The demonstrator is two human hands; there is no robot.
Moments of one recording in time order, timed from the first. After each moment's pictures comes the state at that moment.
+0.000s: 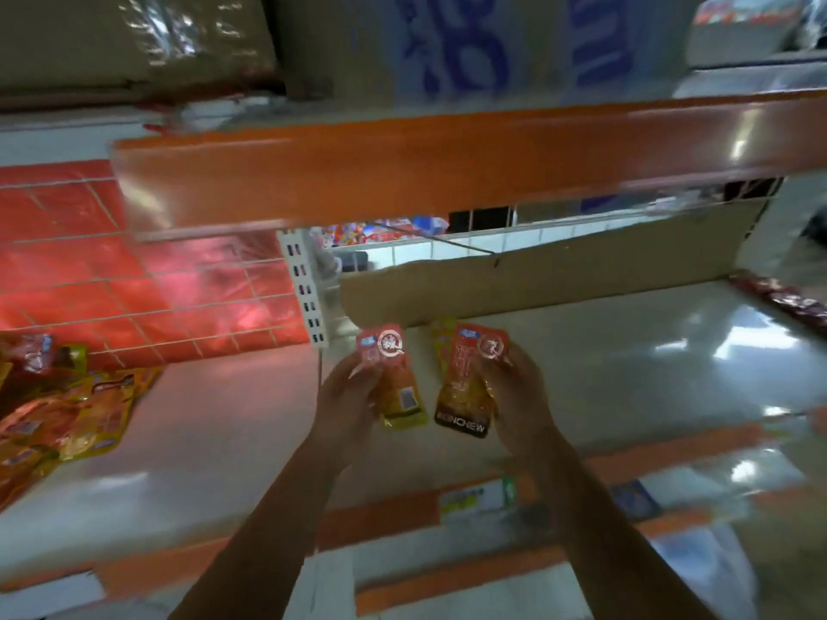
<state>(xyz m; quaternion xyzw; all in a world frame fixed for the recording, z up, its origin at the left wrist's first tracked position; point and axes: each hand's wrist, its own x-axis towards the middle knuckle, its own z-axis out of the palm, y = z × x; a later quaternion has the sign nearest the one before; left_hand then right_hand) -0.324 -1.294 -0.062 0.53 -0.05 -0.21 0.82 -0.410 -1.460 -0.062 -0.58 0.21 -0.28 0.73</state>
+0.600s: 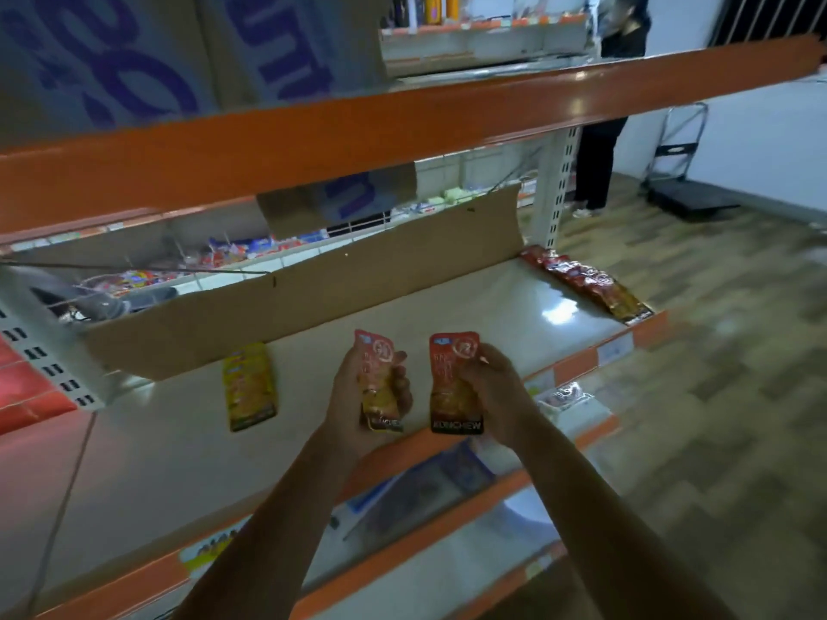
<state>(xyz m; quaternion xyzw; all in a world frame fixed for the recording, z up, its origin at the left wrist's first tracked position) -0.461 -1.548 -0.057 0.34 -0.01 -0.52 0.78 -0.576 -1.675 -0.062 -0.54 0.31 -0.25 0.74</state>
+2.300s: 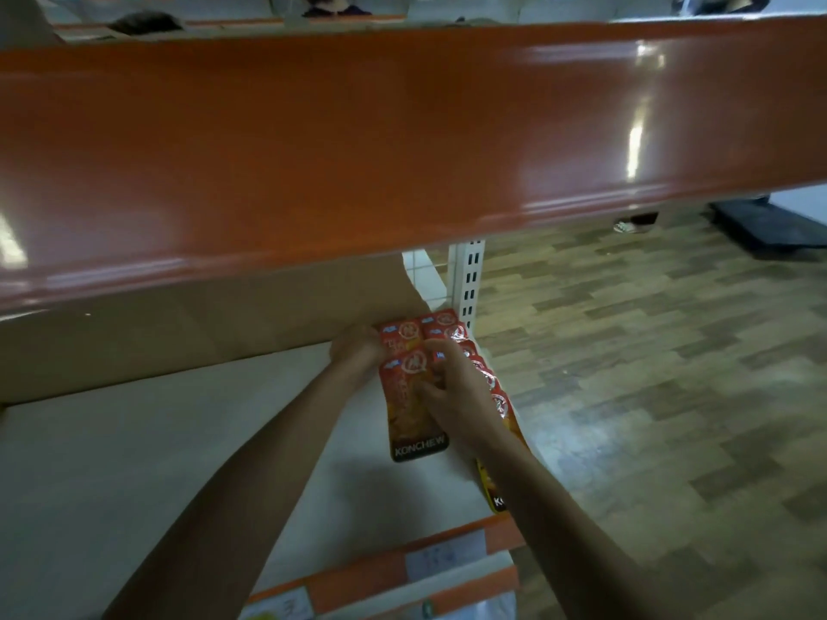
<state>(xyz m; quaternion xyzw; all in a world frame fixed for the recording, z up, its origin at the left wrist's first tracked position) -0.415 -1.963 -0.070 0.87 -0.12 -0.17 0.45 -0.561 -2.032 -0.060 -0.81 0.22 -0.15 0.52</state>
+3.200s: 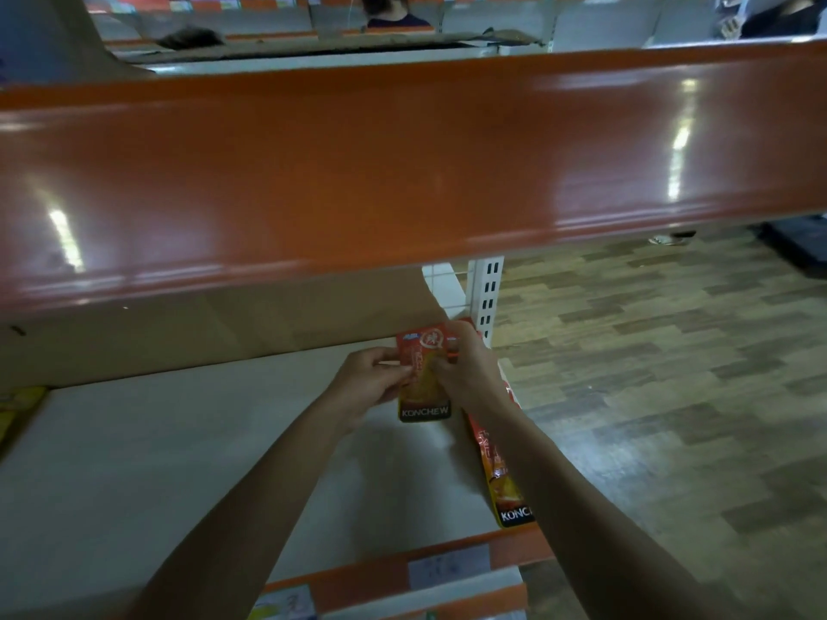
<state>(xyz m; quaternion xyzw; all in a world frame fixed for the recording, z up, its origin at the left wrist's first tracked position) -0.447 -1.931 -0.070 0.73 -0.09 -0.29 0.61 -0.530 -2.053 -0.050 -0.83 0.23 -0.15 0.49</state>
